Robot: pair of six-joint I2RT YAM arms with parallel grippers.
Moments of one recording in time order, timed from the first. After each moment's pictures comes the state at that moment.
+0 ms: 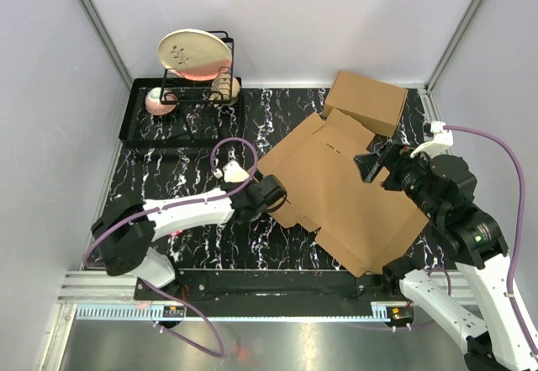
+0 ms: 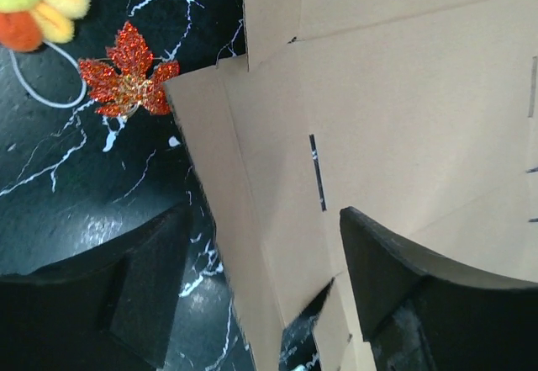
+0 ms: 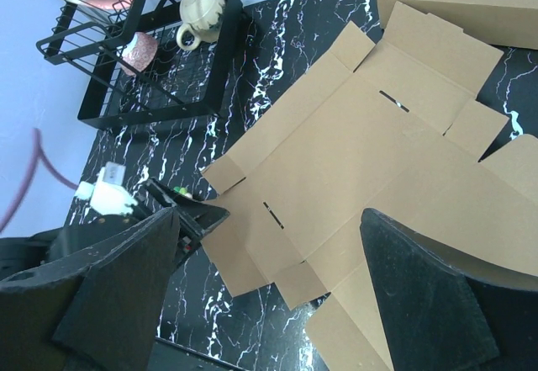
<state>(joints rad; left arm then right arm) -1.02 1.48 0.93 -0.59 -0.62 -1.64 0.43 0.67 1.13 -0.72 0.08 0.53</state>
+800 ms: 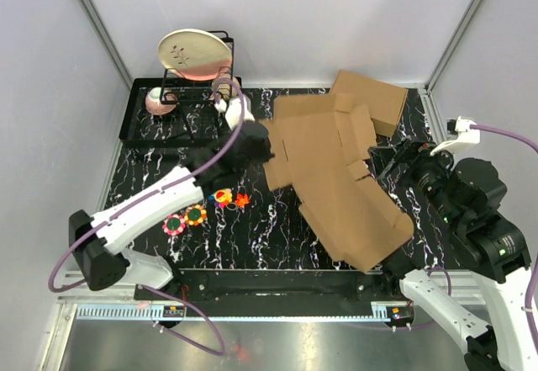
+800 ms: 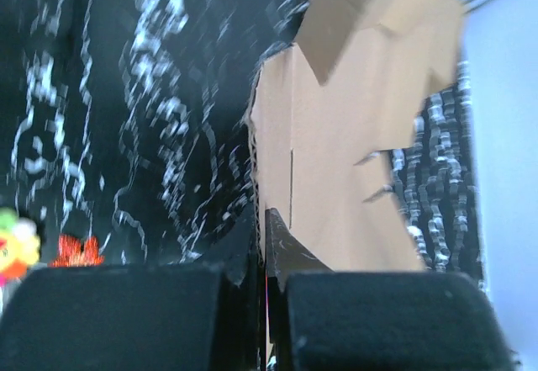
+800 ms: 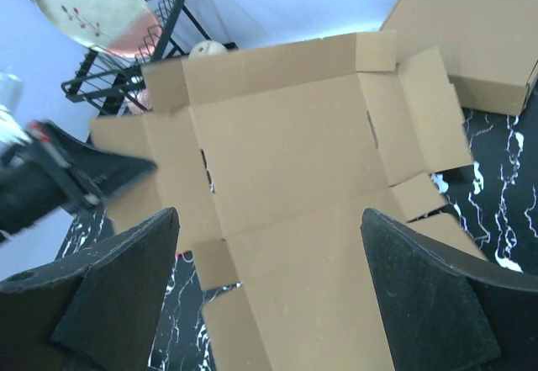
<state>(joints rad) -0.90 1.37 1.23 -0.51 -0.55 -0.94 0.43 0.67 1.26 -0.76 0.14 0.46</state>
